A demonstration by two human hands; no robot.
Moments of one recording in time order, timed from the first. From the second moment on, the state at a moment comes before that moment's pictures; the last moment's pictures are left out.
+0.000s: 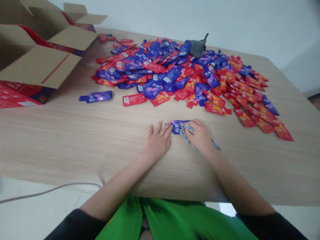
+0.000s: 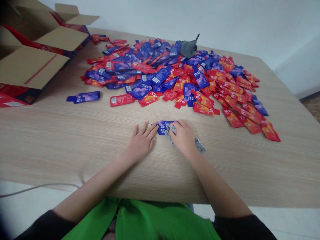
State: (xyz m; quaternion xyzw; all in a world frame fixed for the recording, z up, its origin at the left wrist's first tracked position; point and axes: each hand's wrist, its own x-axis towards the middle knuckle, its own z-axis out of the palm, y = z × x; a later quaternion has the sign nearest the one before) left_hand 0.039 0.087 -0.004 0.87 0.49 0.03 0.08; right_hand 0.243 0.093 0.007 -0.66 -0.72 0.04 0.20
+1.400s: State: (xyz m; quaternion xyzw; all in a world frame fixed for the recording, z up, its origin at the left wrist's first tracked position) left_hand 0.042 0.105 0.006 0.85 0.49 0.14 0.10; right_hand 0.279 0.097 0.008 -0.58 -0.74 0.22 0.26
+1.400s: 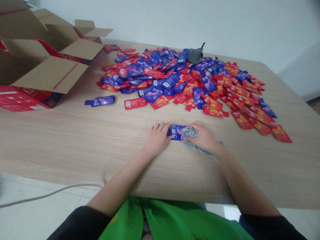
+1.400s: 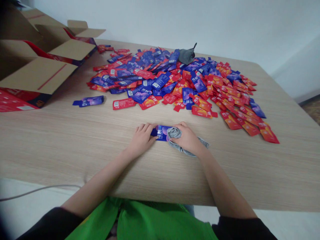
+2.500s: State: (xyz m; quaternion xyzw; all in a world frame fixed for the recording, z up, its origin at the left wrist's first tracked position) left_hand 0.035 0.066 0.008 0.86 0.50 0.07 0.05; right_hand 0.236 0.110 -0.007 -0.62 -0.76 -0.01 0.19
